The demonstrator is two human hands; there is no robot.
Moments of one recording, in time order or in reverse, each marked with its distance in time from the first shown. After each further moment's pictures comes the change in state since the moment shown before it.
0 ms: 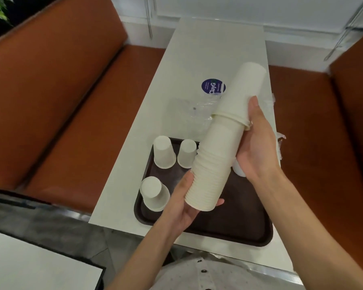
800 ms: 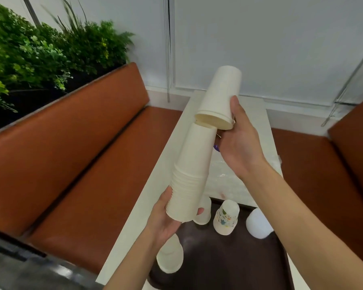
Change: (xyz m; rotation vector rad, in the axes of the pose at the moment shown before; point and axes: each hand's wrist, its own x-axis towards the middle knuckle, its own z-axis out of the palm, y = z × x) left_hand 0.014 0.118 -0.016 0.038 -0.080 0.289; right_hand 0.027 -0.056 0.122 0.025 -0.364 -0.084
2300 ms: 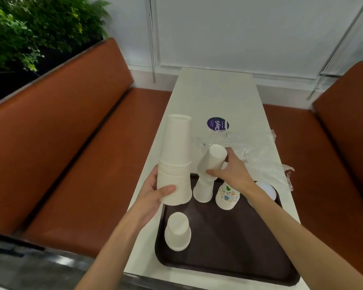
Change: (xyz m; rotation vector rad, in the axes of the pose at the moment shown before) left_hand -0.008 0.032 -0.061 0.501 0.017 -0.042; right_hand -0.009 0.127 -0.128 -1.173 0.194 0.147
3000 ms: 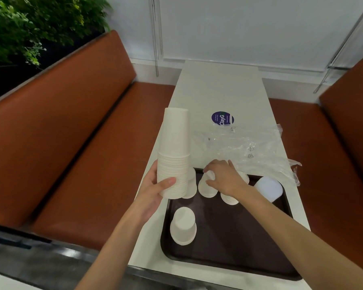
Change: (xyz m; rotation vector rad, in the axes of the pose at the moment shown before) left_hand -0.004 0.002 -0.010 -0.052 0.039 0.006; right_hand 0.007 0.018 0.042 -0.714 -0.258 -0.185
